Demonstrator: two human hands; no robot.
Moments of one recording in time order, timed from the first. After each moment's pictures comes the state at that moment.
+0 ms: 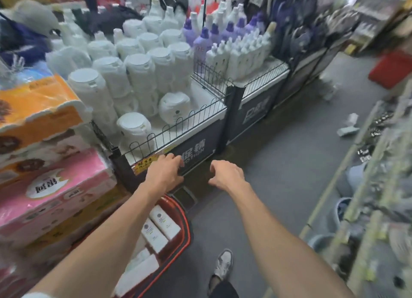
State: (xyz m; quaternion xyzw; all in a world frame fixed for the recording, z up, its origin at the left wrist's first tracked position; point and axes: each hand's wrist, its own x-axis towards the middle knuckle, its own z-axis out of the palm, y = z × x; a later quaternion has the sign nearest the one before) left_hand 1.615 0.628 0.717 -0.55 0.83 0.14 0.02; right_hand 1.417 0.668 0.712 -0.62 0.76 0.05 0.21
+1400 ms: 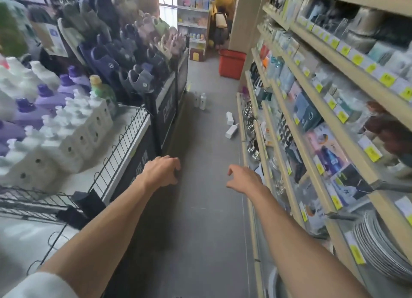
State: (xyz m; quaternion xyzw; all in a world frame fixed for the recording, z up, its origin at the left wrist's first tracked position) left_hand 0.952 0.293 0.773 -0.19 0.98 0.08 0.07; right_hand 0.819 0.526 0.784 -0.27 0.94 -0.06 0.18
